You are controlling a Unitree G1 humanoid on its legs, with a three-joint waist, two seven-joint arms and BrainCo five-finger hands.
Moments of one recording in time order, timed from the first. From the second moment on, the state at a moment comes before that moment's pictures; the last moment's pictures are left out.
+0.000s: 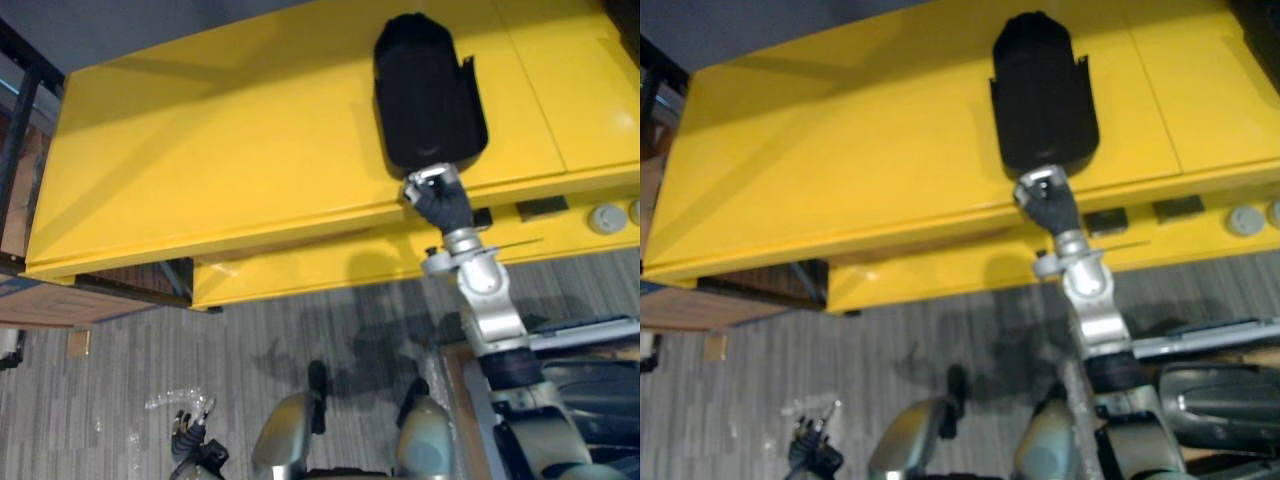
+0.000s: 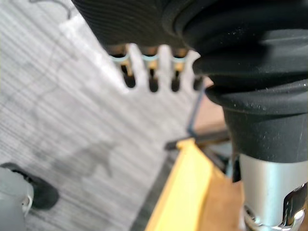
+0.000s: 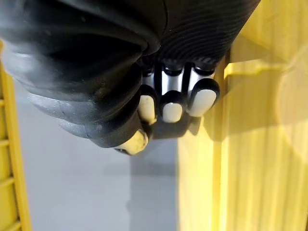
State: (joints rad) left arm 0.19 0.04 0.17 0.77 -0.66 -0.30 0.19; right arm -0.51 -0.32 0.08 0.19 0.14 -0.24 0.04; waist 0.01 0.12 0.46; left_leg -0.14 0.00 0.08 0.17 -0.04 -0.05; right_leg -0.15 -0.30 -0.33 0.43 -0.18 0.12
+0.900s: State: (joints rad) left arm 0.19 0.04 0.14 0.77 -0.66 -0.29 0.19; right arm -0.62 -0.35 0.03 0.19 0.10 -0.18 -0.04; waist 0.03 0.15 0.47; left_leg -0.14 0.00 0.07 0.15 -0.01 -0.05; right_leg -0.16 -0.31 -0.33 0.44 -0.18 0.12
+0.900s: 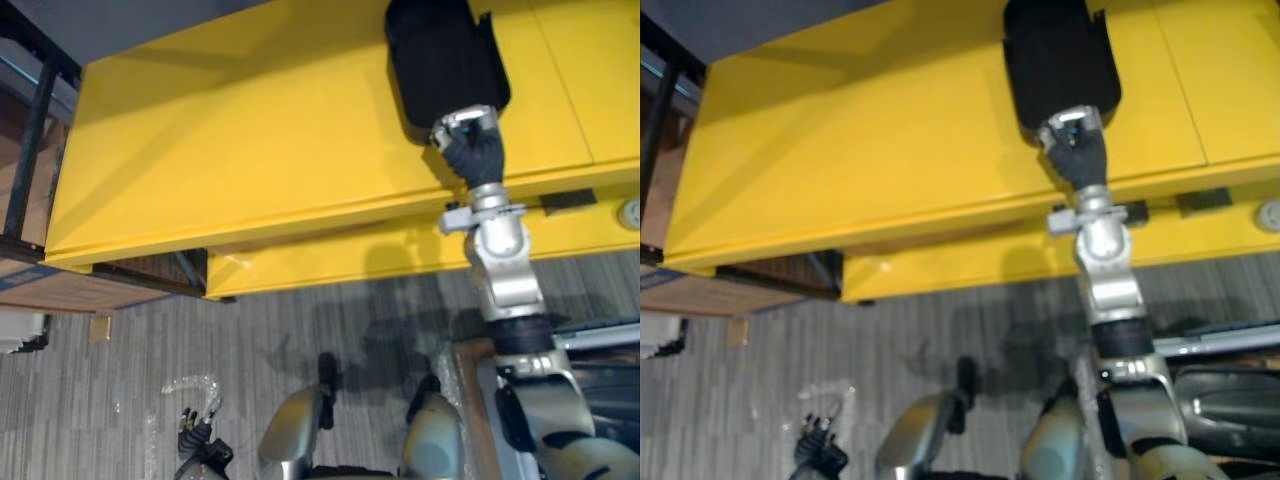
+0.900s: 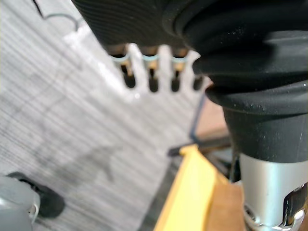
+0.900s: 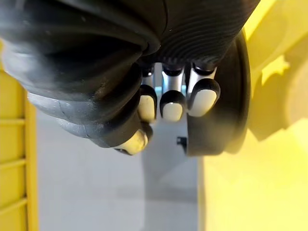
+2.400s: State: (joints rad) left arm 0.23 0.03 0.14 0.86 -0.59 -0.24 0.19; right arm 0.17 -0.09 -0.07 -0.07 0.39 -0.22 -0.01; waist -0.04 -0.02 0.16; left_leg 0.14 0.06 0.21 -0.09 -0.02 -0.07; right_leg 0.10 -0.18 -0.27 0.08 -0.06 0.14
